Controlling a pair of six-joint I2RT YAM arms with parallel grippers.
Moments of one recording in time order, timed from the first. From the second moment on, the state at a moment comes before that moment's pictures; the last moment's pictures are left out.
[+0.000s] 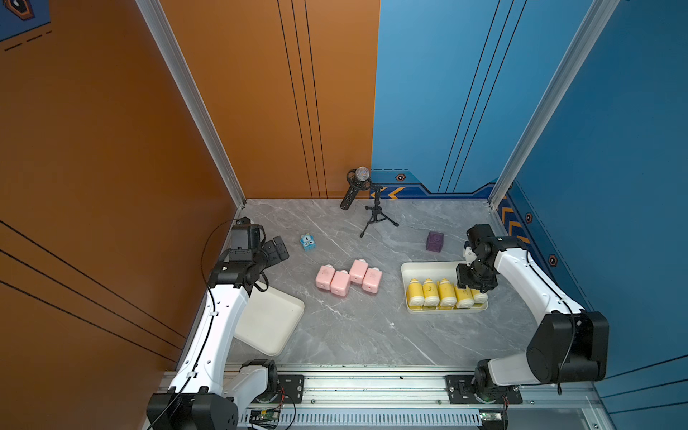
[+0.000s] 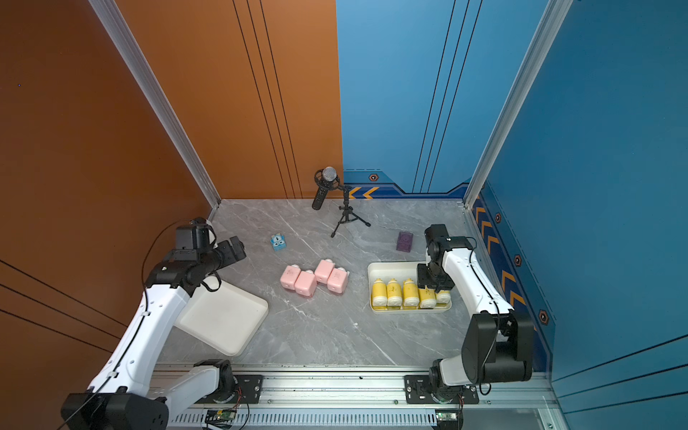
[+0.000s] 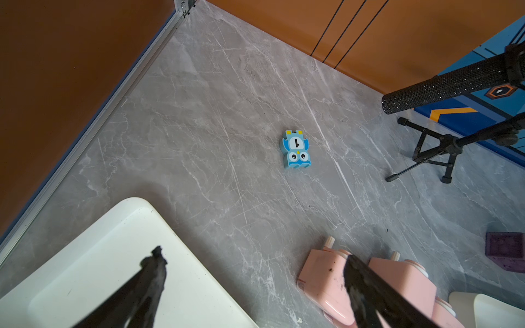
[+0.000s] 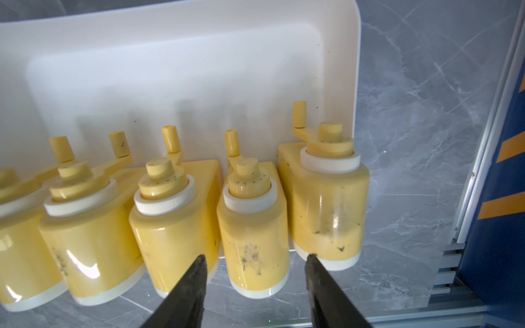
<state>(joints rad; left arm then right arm) 0.02 1.08 1.05 -0.71 -0.07 -0.40 0.05 1.42 1.15 -1.14 0.04 0.13</state>
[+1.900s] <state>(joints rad) -0.48 1.44 1.01 -1.24 -0.17 -0.67 0.11 1.19 1.27 -1.18 -0.14 0.20</state>
